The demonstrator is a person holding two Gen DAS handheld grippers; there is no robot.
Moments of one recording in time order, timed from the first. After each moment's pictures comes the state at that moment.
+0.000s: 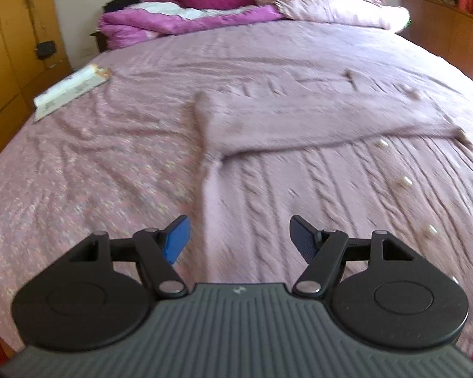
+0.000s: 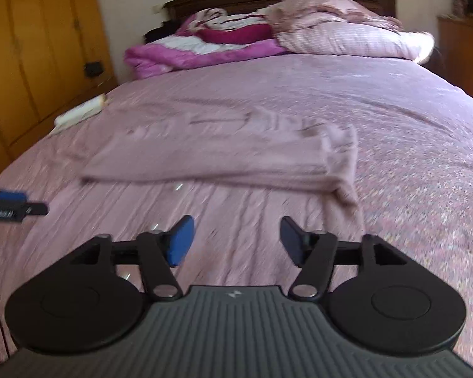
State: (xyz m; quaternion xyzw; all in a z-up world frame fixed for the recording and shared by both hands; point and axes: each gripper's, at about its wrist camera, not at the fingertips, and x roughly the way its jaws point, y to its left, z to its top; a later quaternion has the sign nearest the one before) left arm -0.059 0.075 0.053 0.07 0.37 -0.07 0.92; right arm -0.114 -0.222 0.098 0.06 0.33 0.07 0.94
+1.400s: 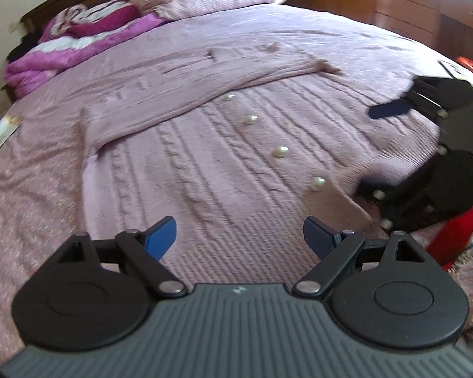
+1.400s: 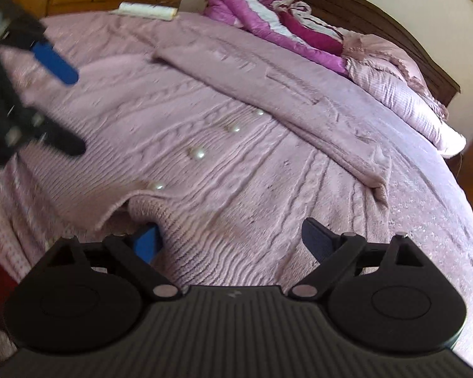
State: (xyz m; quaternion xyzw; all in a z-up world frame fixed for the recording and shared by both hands) left arm -0.150 0.008 0.045 0.16 0.36 -0.25 0.89; right arm -0.188 -0.135 0.056 -0.20 0.33 0.12 0.91
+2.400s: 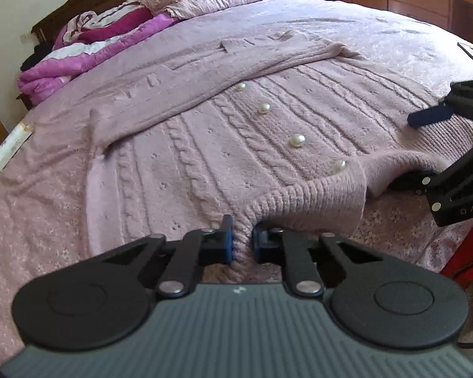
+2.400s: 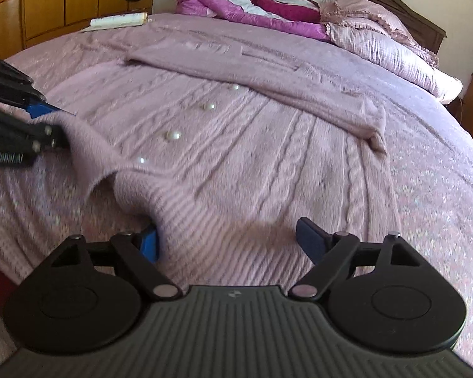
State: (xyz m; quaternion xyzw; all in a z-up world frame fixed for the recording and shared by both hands) left arm -0.139 -0.006 0.021 0.20 0.35 -0.20 0.89; right arm -0.192 -0.160 0.041 -0.11 0.37 0.09 0.92
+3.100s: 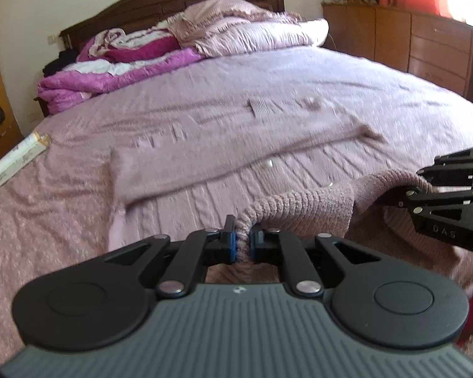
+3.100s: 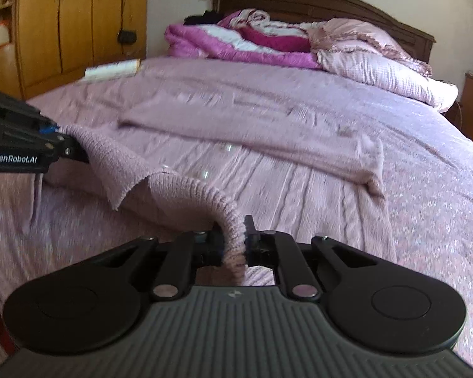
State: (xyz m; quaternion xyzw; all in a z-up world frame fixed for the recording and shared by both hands) left arm -0.106 -0.003 0.075 0.12 0.29 -0.18 0.93; right arm -0.164 -0.162 0.077 -0.05 0.31 0.10 0.95
